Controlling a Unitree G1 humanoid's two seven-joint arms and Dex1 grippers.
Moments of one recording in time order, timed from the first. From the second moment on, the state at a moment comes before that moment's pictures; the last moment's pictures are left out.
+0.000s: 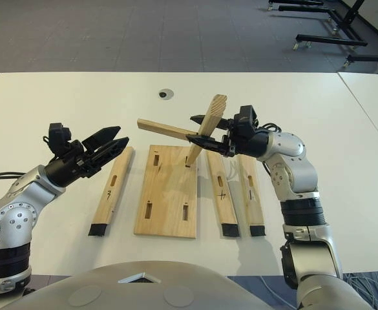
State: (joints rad) left arm 0.06 0.44 0.16 -0.40 -0.93 0.60 -0.72; right arm -0.29 -0.50 0.02 0.02 0.60 0.16 1.23
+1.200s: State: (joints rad) left arm 0.07 0.40 0.12 -0.44 -0.89 0.58 -0.67; right arm -0.52 -0.54 0.10 0.36 0.48 0.28 1.32
